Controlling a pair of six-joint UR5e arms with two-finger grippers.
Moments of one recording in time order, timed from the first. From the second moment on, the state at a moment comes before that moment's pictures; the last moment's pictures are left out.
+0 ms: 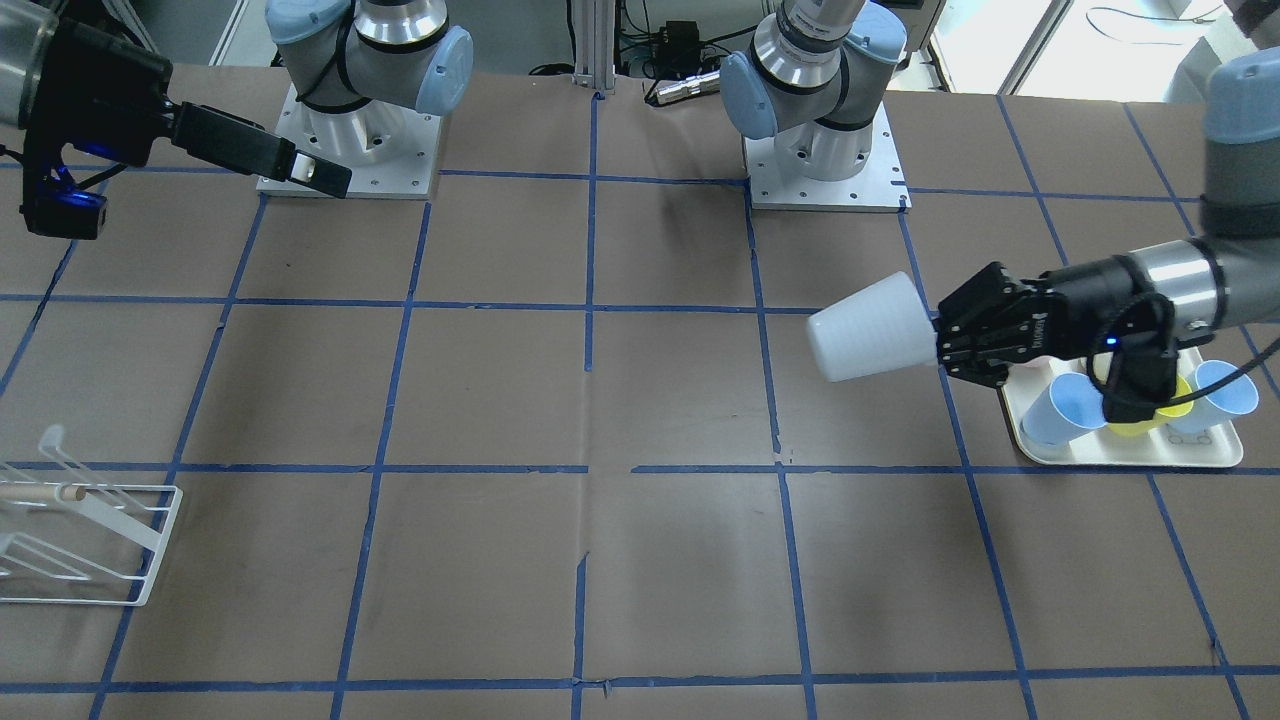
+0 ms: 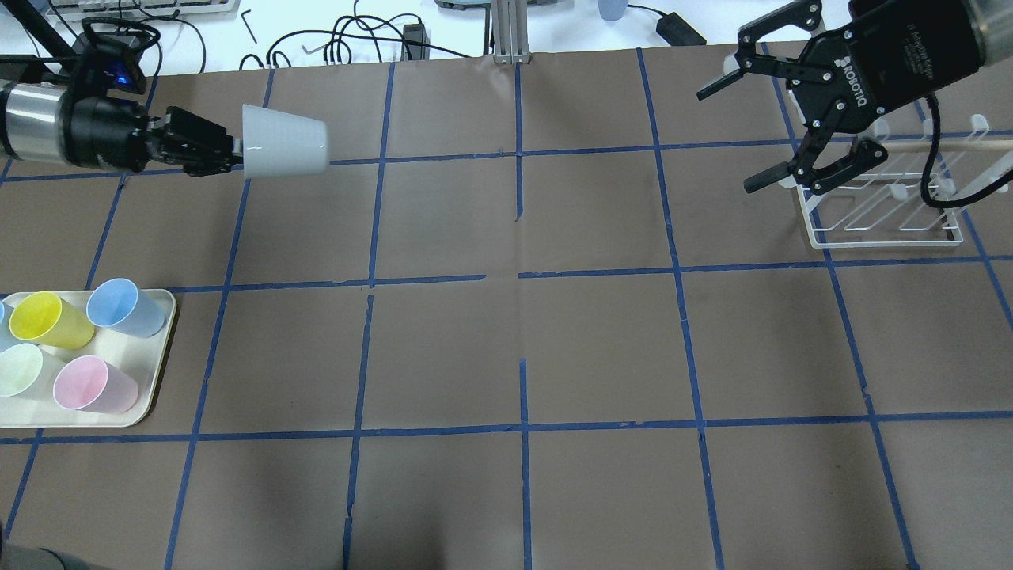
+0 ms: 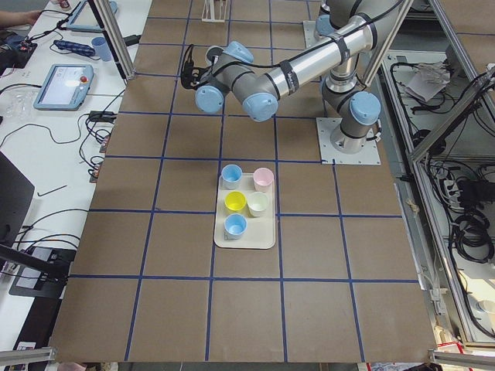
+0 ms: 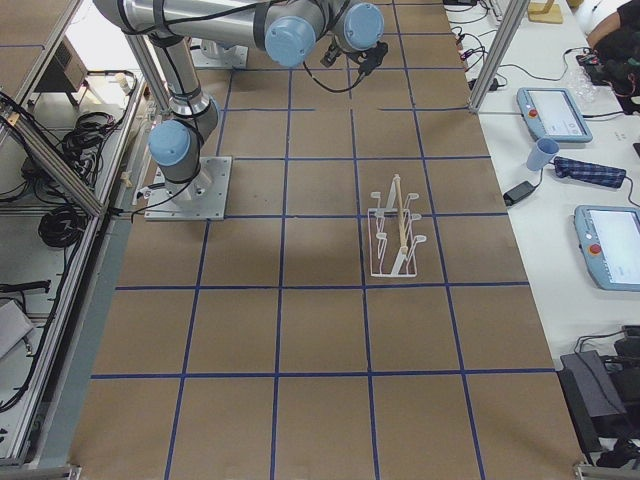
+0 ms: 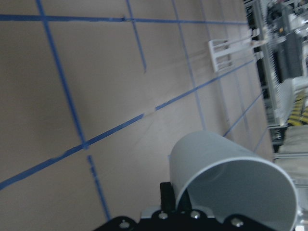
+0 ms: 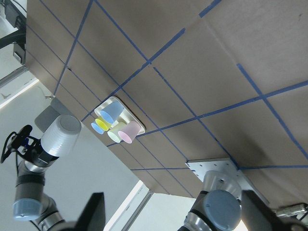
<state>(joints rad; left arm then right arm) -1.12 -1.81 -1.60 -2.13 0.48 1.15 1.25 -1.56 1.52 -1.00 -0.71 0.12</state>
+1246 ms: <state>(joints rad) -1.58 -1.71 -1.81 -2.14 -0.24 1.16 1.31 -1.54 1.58 -1.09 -0.31 -0.01</state>
